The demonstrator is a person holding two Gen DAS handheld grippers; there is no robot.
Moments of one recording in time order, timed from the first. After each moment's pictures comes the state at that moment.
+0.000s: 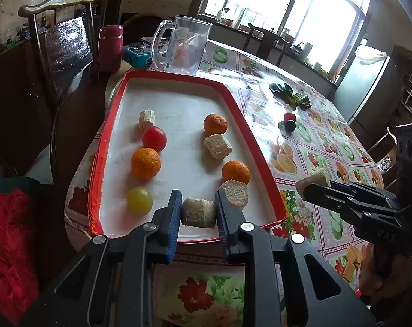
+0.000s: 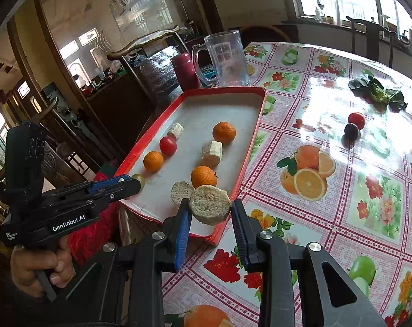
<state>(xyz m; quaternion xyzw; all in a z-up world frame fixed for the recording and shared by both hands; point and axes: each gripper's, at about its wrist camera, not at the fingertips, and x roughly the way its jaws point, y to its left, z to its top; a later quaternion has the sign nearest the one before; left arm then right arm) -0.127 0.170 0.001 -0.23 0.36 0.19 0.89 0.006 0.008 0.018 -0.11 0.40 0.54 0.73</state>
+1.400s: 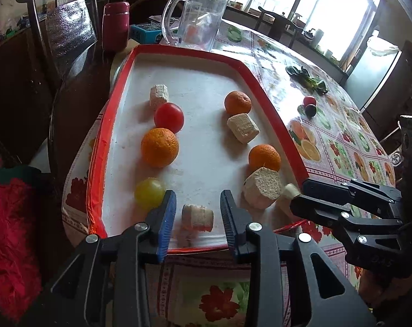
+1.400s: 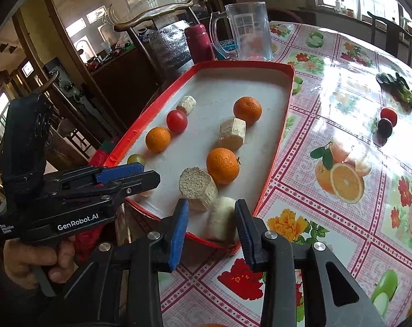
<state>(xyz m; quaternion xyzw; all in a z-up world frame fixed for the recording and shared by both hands) -0.115 0.186 -0.026 -0.23 0.40 0.20 0.86 -0.004 0.047 -0.012 -0.16 0.42 0.55 0.70</state>
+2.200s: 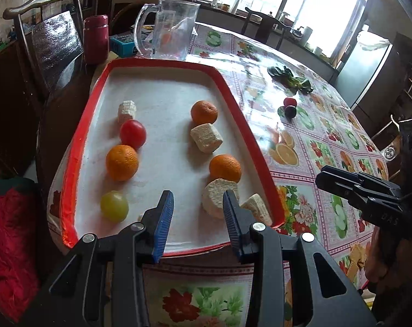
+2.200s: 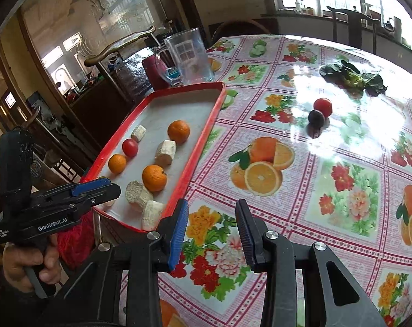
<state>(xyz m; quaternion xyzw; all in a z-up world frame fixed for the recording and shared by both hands) -0.091 0.159 -0.005 -0.22 0.40 0.17 0.88 0.058 -0.024 0.007 -0.11 0.42 0.50 0.75</state>
